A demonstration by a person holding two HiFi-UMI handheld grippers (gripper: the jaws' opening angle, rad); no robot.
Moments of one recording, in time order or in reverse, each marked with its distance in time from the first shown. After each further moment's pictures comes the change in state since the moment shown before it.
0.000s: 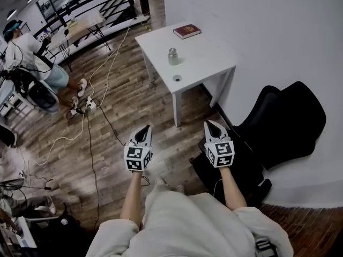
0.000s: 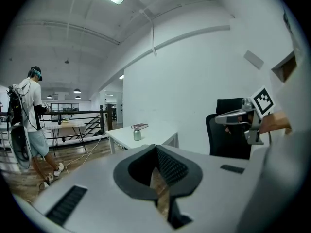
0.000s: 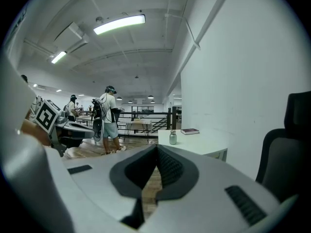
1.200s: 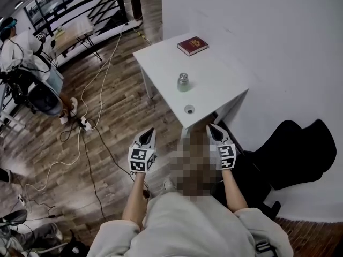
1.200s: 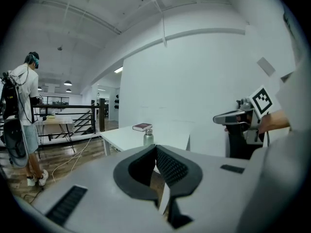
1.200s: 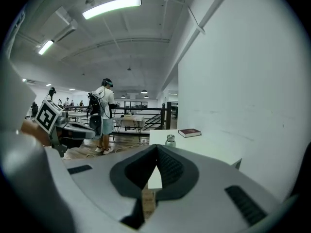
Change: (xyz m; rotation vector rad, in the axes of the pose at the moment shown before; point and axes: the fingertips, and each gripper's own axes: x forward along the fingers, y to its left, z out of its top) left arm 0.223 0.194 0.034 -0.018 0.019 -0.119; right arm 0.273 -0.037 0.045 0.006 0.060 -0.084
